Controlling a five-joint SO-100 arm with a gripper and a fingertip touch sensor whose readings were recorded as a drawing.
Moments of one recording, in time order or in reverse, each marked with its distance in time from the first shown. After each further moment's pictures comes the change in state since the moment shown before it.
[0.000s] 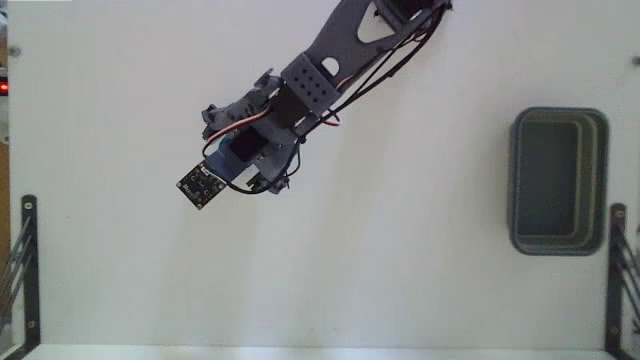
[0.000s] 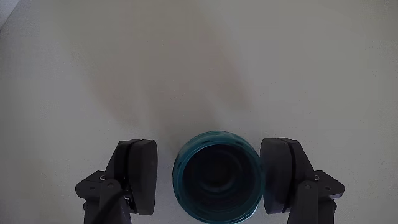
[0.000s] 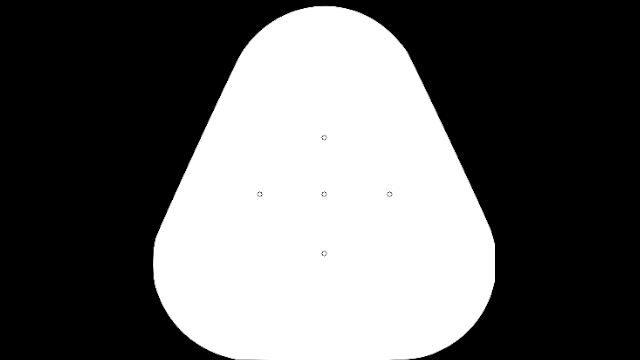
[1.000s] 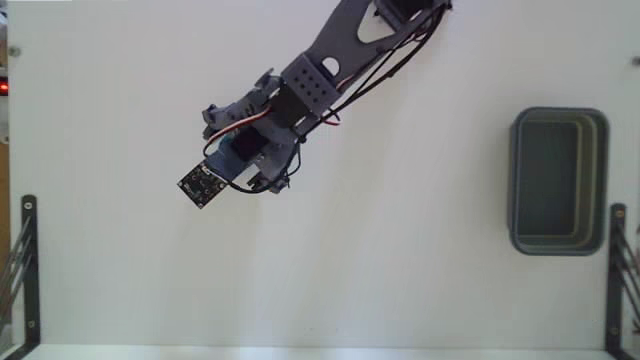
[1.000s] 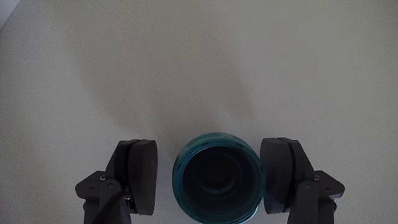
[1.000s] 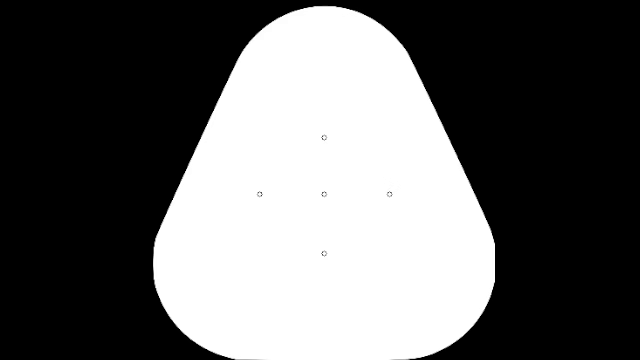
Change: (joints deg) arm 0.0 0.0 1.8 -1.4 0.1
